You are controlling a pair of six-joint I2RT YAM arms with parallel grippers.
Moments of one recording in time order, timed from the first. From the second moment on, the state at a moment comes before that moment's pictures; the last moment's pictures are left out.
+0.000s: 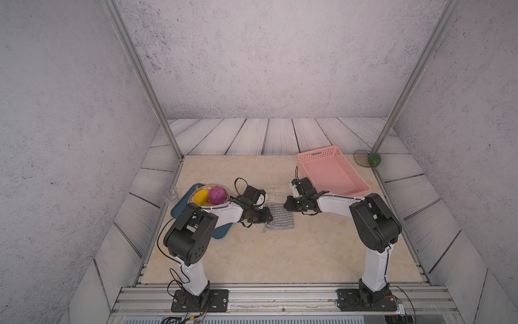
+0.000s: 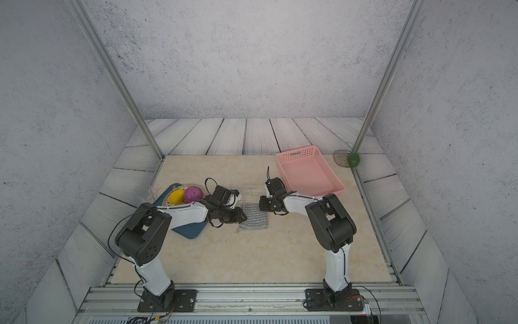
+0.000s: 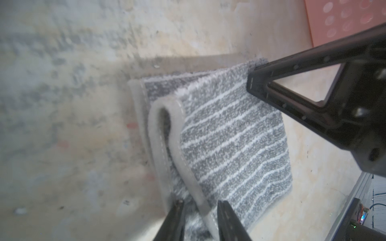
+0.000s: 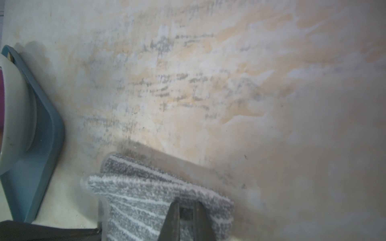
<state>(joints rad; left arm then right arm) -0.55 1.79 0.95 -0.16 0.40 -0.44 0.54 1.94 1.16 -0.16 -0.23 0.50</state>
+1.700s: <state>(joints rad) -0.10 1.10 0.60 -0.12 -0.45 -0.33 0.26 1.08 0.50 -0.04 0.59 0.22</state>
